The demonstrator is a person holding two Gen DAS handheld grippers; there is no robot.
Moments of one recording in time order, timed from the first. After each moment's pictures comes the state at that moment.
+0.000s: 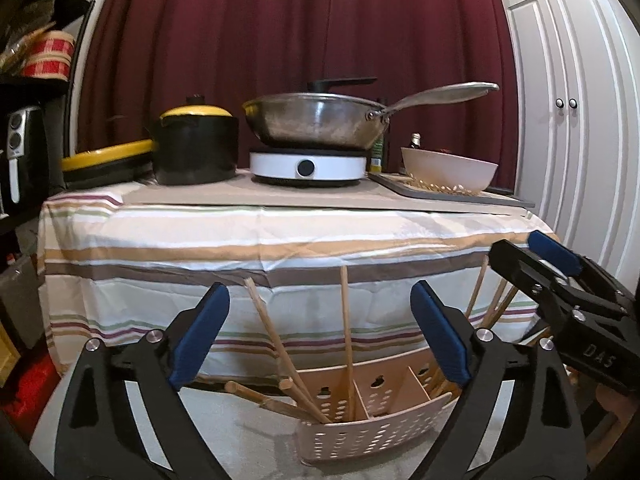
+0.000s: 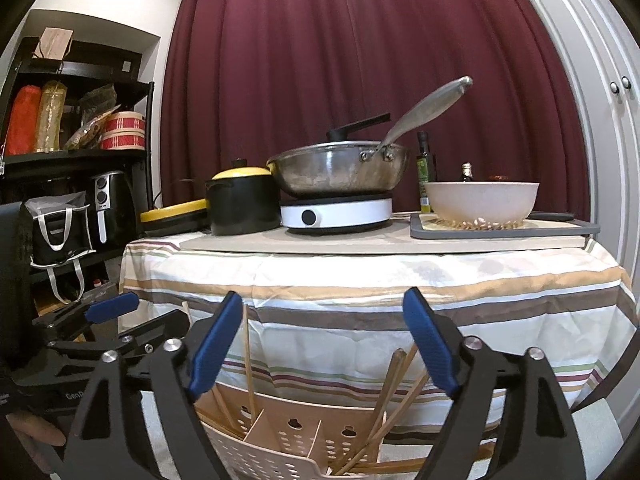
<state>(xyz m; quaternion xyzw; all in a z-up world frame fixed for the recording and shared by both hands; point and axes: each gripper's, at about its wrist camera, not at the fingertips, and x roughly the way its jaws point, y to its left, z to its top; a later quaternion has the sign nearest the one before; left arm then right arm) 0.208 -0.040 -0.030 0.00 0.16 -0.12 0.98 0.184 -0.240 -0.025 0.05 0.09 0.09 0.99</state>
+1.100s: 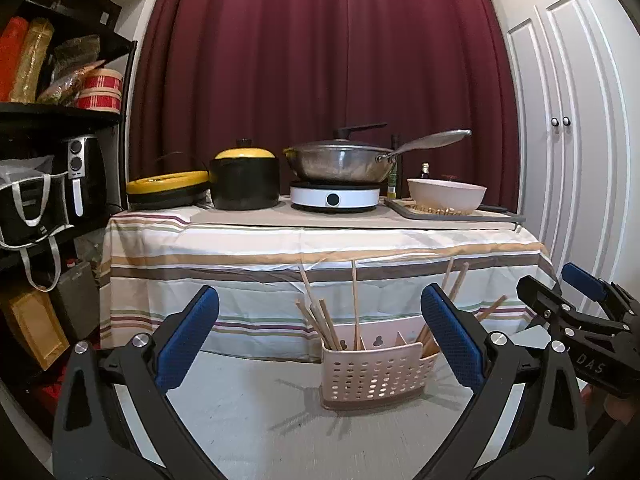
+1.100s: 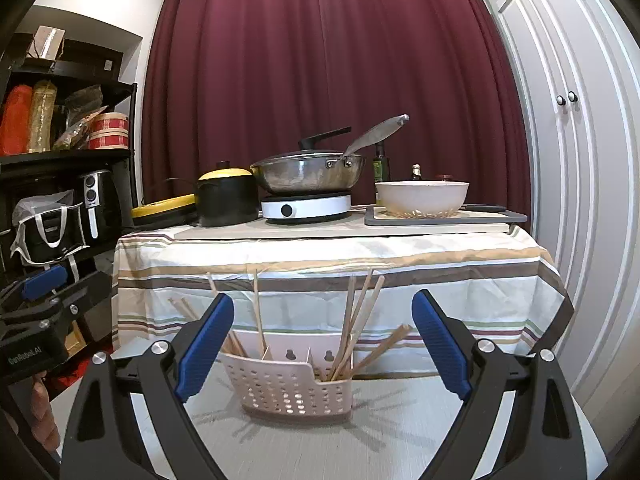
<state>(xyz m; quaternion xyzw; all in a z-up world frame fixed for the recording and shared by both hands) 0.049 -0.012 0.015 0.01 0.11 -0.06 0.99 0.056 -0.235 -0.004 0.04 0.11 0.02 0.99</state>
